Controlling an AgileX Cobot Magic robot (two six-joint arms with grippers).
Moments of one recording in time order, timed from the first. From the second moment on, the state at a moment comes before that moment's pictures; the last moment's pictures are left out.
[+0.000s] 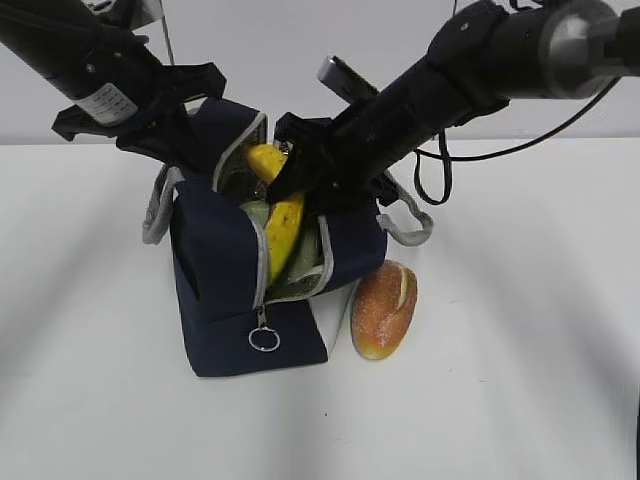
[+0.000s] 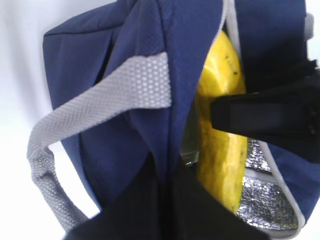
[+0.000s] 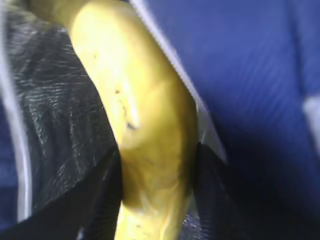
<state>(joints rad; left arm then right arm) -0.31 1.77 -1.51 -0.36 0.96 0.02 0.34 2.12 -1.66 0.84 0.87 -0.29</state>
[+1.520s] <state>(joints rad) -0.31 1.77 -1.51 -0.36 0.97 0.02 0.34 1.60 -1.01 0.51 0.70 -0.17</state>
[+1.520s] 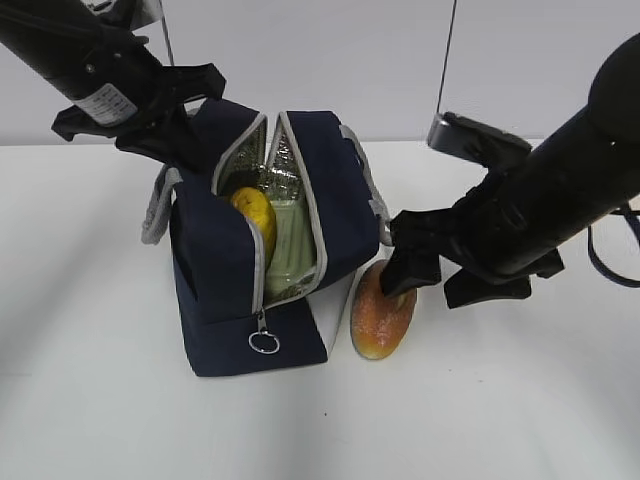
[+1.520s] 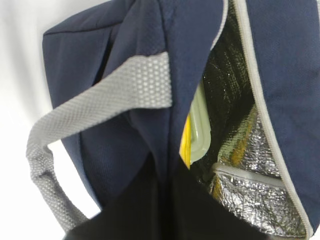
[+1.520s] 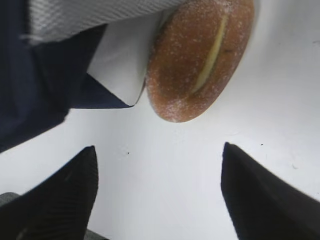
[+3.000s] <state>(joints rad) -0.31 1.77 -1.51 -0.35 0.97 0.02 0.32 1.88 -1.11 0.43 0.60 -0.12</state>
